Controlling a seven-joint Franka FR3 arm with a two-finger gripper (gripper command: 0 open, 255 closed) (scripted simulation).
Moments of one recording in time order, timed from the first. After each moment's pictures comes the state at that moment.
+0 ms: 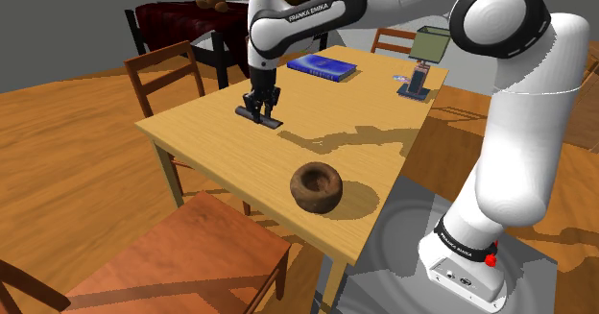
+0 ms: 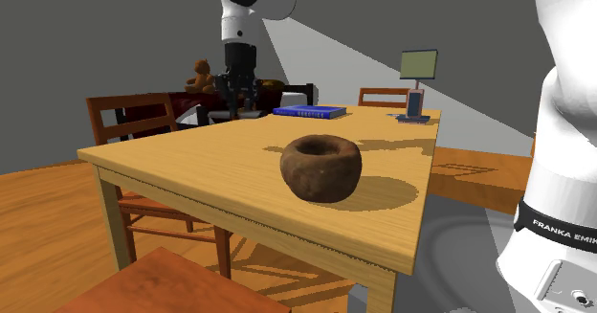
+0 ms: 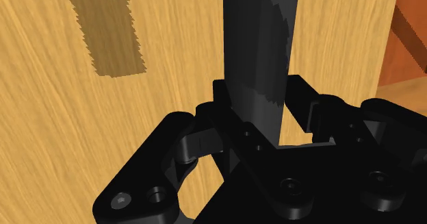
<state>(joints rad) 0.14 0.30 0.13 -1.70 0.05 2.00 0.12</state>
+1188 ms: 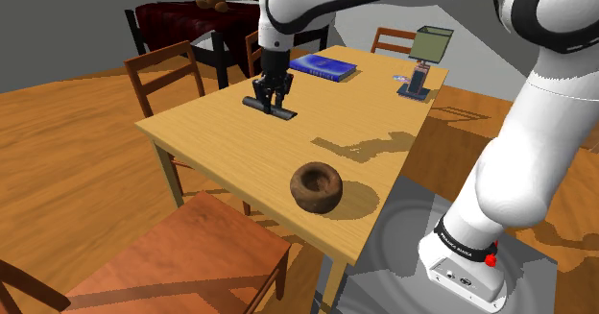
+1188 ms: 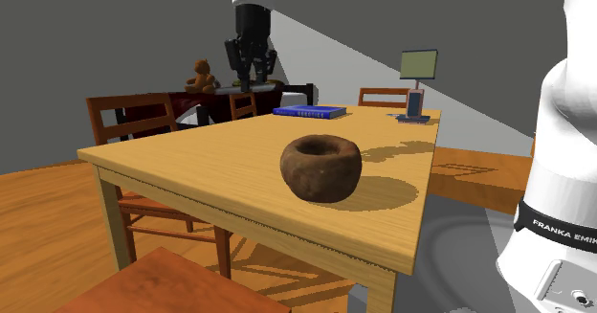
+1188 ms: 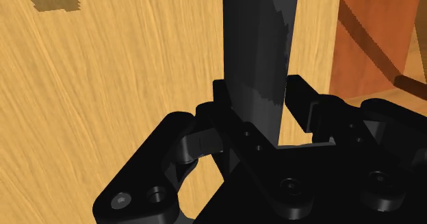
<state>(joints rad) 0.15 0.07 0.15 -1.84 0.08 1.91 0.16</state>
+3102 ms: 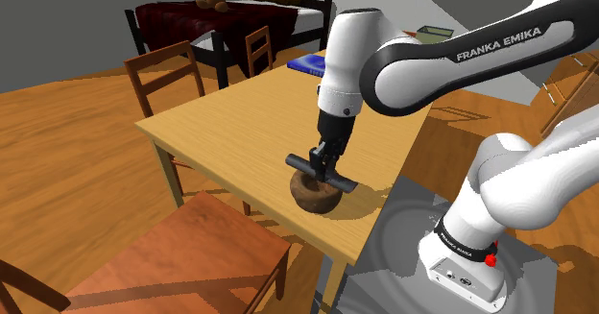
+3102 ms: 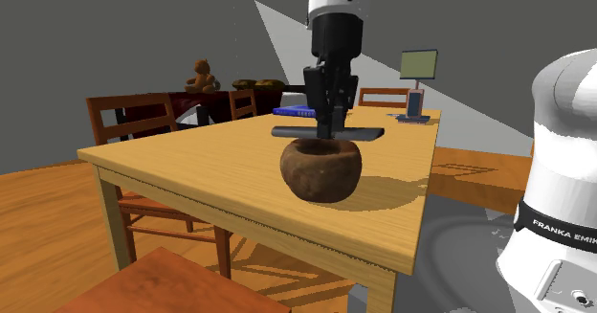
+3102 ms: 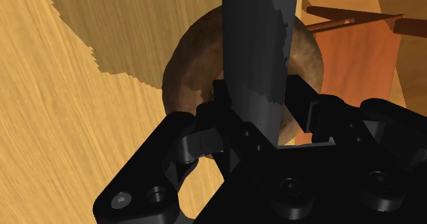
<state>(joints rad) 0.29 -0.54 0.28 -2.61 0.25 2.09 0.29</state>
